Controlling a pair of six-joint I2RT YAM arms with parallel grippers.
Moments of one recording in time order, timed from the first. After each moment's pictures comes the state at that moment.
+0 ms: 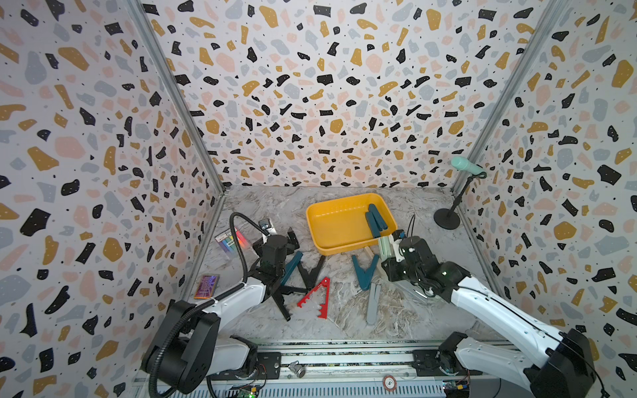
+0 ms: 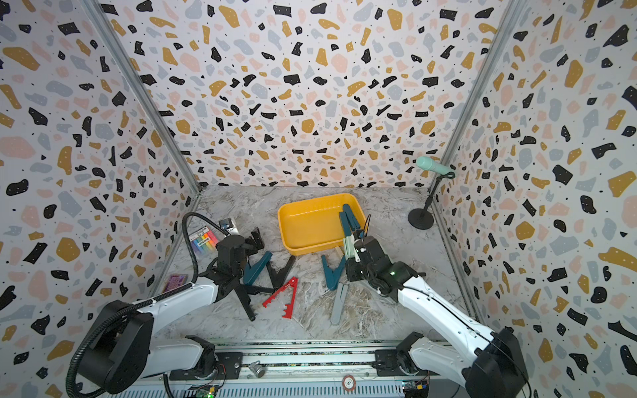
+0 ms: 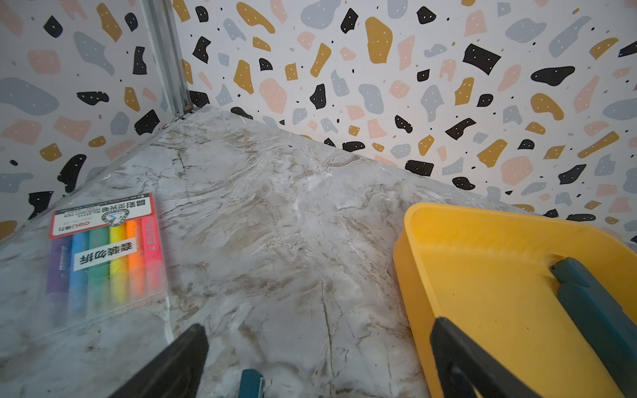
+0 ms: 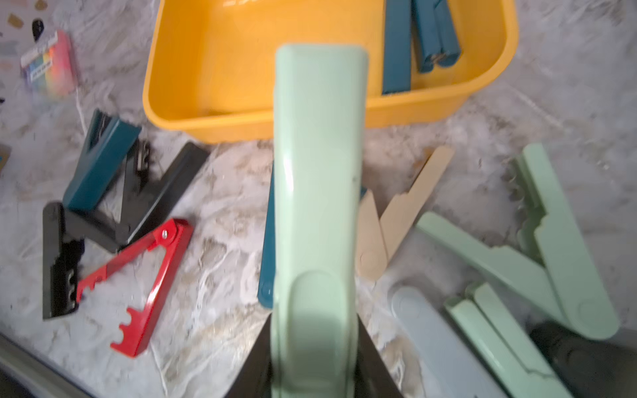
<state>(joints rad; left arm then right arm) -0.40 1.29 0.54 0.38 -0.49 -0.41 0.60 1.15 0.86 -0.52 0.04 0.36</state>
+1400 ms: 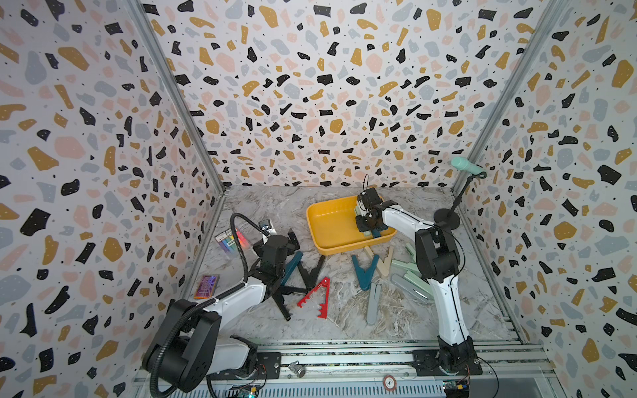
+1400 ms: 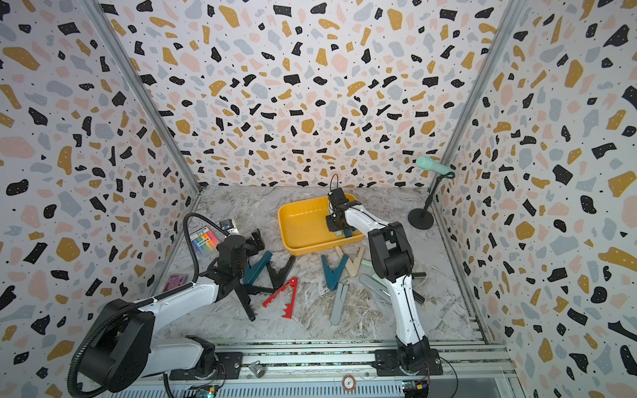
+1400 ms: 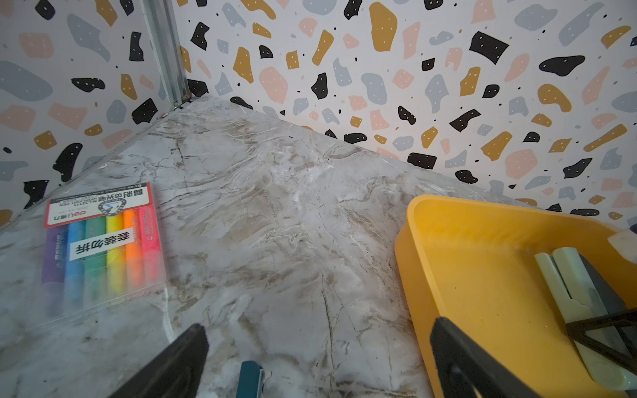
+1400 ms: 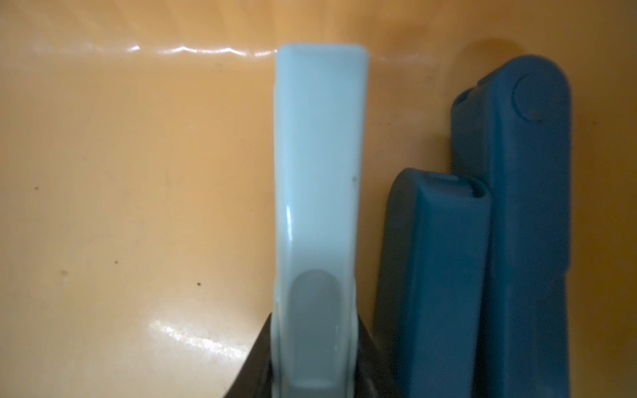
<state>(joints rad) -0.40 1.30 0.54 0.36 -0.49 -0.42 0.44 2.29 1.85 -0.62 0.03 0.08</state>
